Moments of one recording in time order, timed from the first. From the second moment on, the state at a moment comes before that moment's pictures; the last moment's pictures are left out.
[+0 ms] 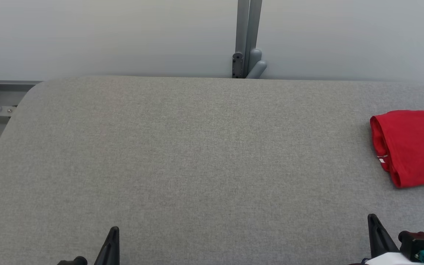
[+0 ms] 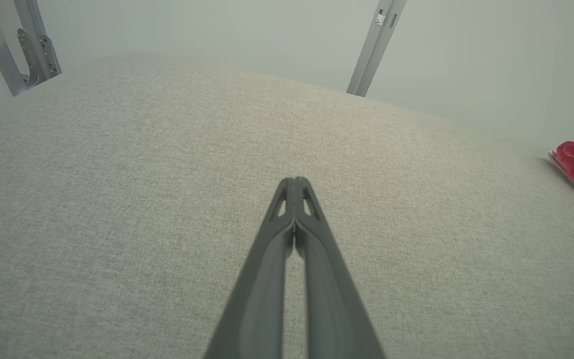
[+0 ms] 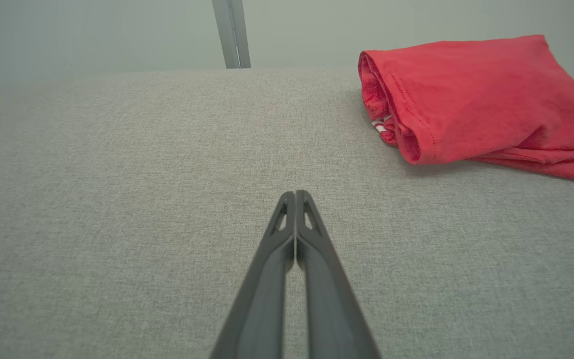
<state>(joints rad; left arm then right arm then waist) 0.18 0.07 -0.10 0.20 -0.31 -0.13 -0.24 0.11 -0.03 -0.15 0.30 0.05 0.13 -0.23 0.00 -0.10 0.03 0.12</state>
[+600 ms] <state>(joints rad) 0.11 0.08 -0.06 0.20 -0.64 -0.11 -0.17 0.05 -0.03 -0.15 0.31 0.43 0.13 -0.15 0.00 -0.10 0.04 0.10</state>
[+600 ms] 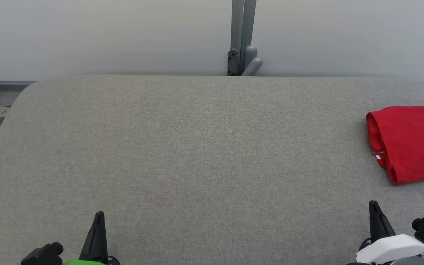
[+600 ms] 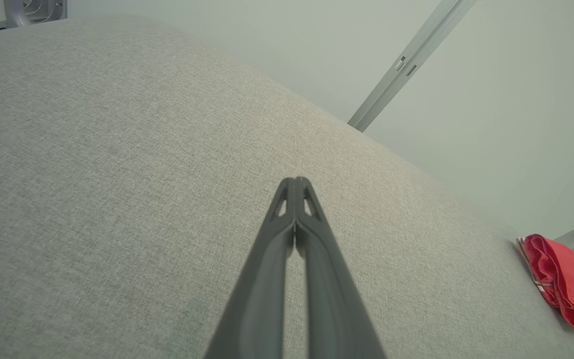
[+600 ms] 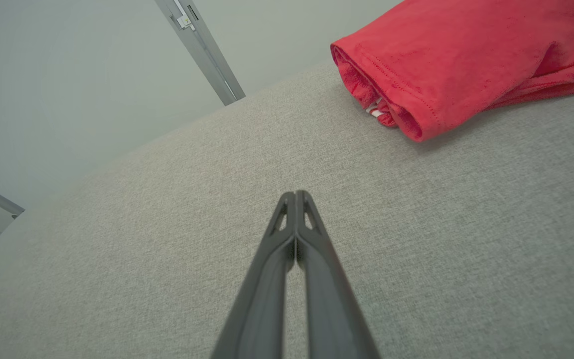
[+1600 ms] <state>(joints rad) 0.00 0.08 -0.01 0.21 -1.03 -0.09 -0.08 -0.05 -0.04 -0.14 0.31 0.89 0.13 -0.05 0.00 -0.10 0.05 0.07</state>
